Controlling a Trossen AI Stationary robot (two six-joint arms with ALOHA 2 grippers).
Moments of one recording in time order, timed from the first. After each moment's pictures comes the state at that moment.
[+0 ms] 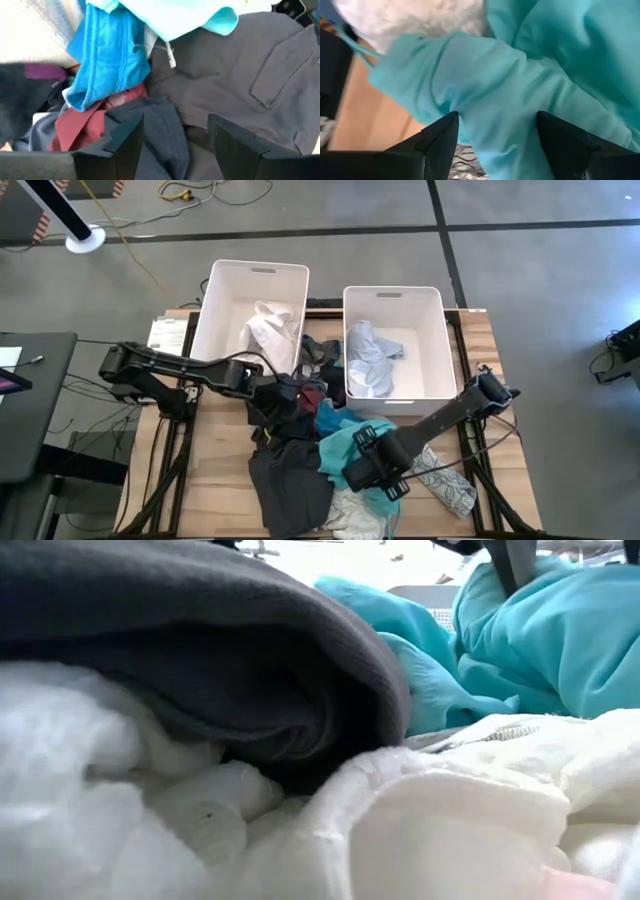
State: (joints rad) left arm -0.12 1.48 1.25 -0.73 0.15 0.28; right arm 0.52 1.94 1.77 -1.35 0.02 0.03
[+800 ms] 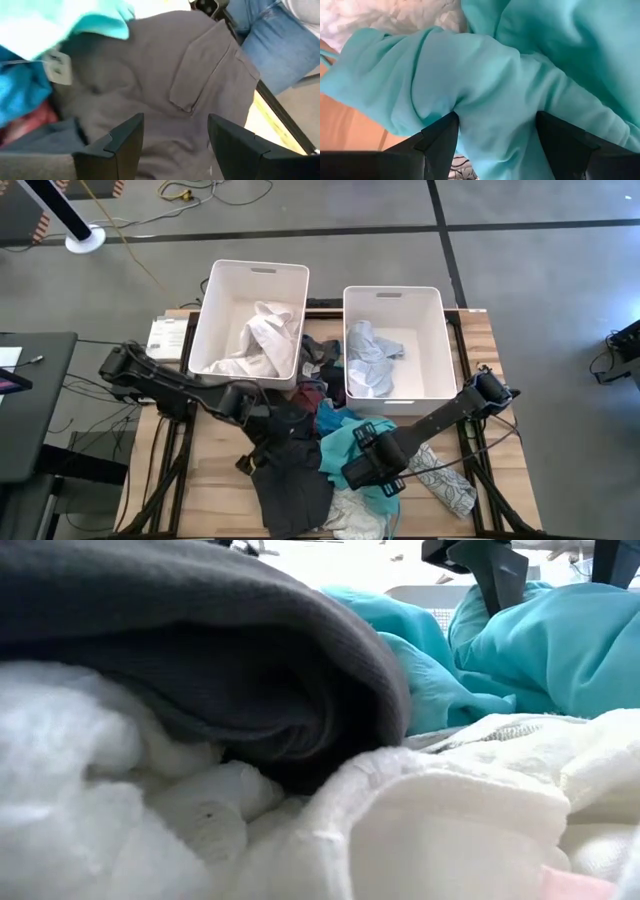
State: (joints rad) left arm -0.31 1.49 1.19 -0.64 0.27 0.20; right arm 0.51 1.93 1.71 -1.31 0.09 0.06
